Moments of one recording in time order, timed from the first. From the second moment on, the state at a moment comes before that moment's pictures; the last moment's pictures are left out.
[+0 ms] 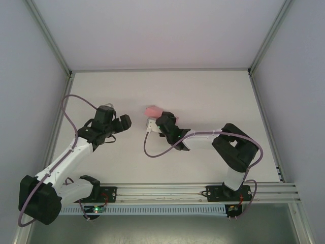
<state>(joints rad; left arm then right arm) -0.33 1.07 0.75 -0.48 0.00 -0.65 0.87 1.77 0.86 0.27 0.53 -0.86</state>
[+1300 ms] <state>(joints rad) -0.52 1.54 0.71 -0.05 0.44 -0.59 0.37 2.04 1.53 -0.52 -0.48 -0.09</state>
